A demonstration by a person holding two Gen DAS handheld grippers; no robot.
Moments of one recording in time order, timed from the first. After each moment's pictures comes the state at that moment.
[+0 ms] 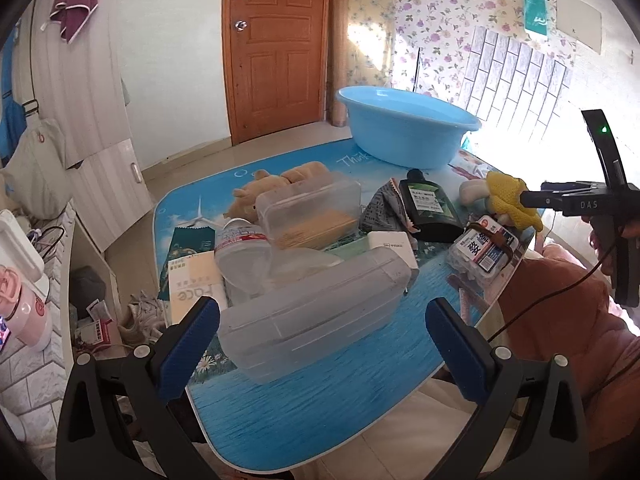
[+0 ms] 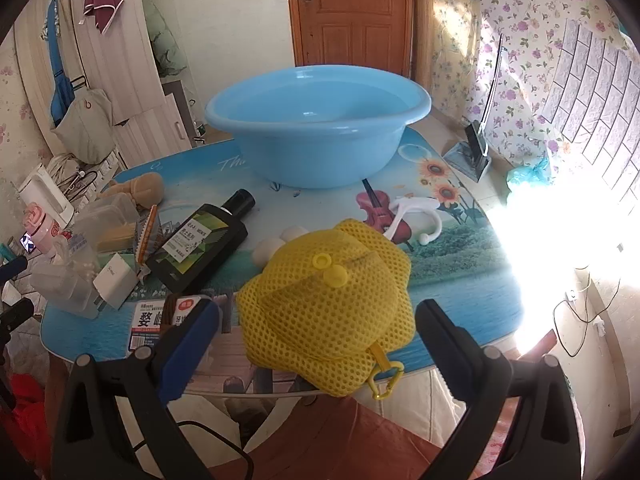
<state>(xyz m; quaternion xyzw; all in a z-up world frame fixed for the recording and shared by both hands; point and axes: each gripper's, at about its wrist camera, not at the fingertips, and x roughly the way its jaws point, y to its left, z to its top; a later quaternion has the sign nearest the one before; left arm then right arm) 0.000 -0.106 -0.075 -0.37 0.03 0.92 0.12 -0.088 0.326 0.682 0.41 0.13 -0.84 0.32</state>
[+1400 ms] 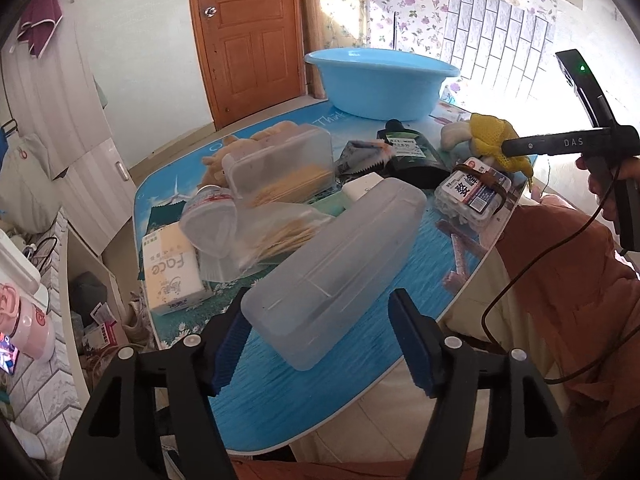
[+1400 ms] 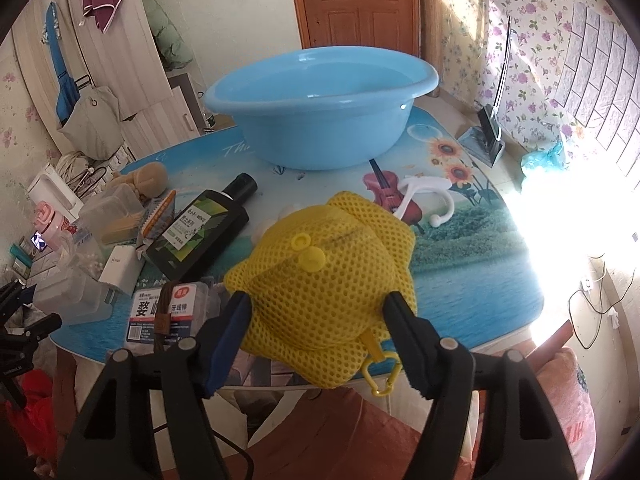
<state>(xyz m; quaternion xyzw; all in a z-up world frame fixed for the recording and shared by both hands) 0.011 -0.086 -0.096 -0.41 0.08 0.90 0.14 -0.097 0.329 0.669 0.44 0.11 -0.82 0.34</state>
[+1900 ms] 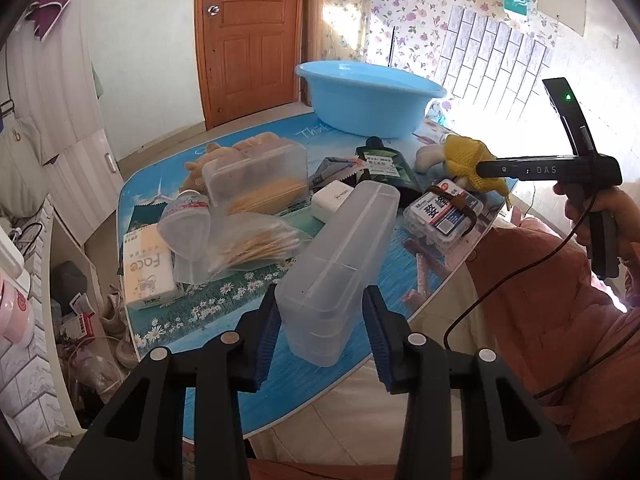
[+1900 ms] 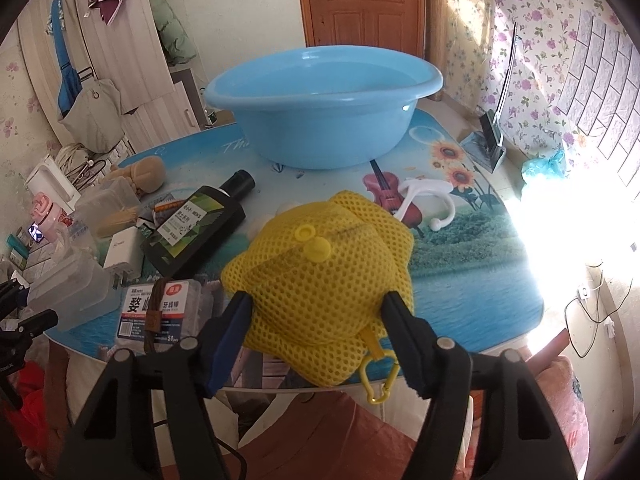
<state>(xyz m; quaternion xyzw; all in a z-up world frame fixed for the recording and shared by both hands) 0.023 -0.077 -0.081 -0.40 0.03 0.90 0.16 -0.098 0.329 0.669 0.43 0.12 -0.82 0.35</state>
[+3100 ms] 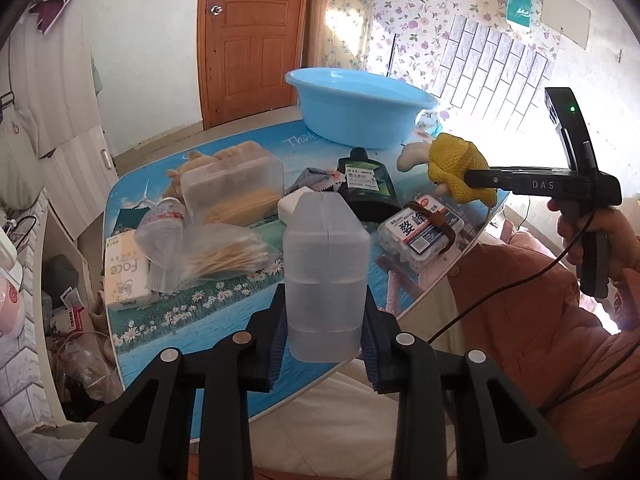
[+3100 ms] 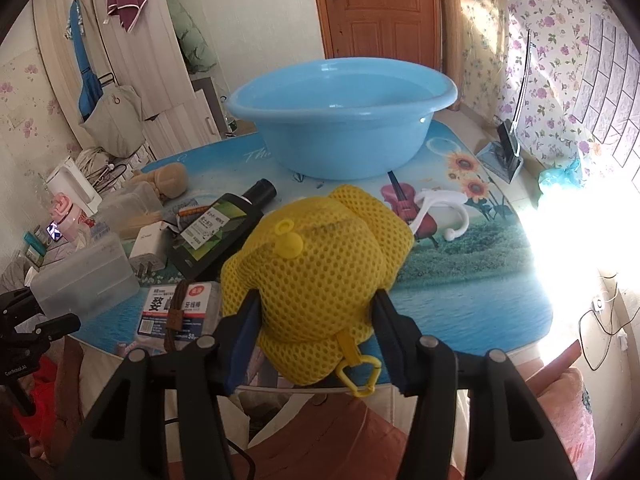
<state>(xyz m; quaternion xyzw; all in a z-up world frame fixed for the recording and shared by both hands) 0.021 -0.058 -0.072 -0.40 0.00 0.90 0.16 -0.092 0.330 0.676 0.41 0.11 -0.82 0.39</state>
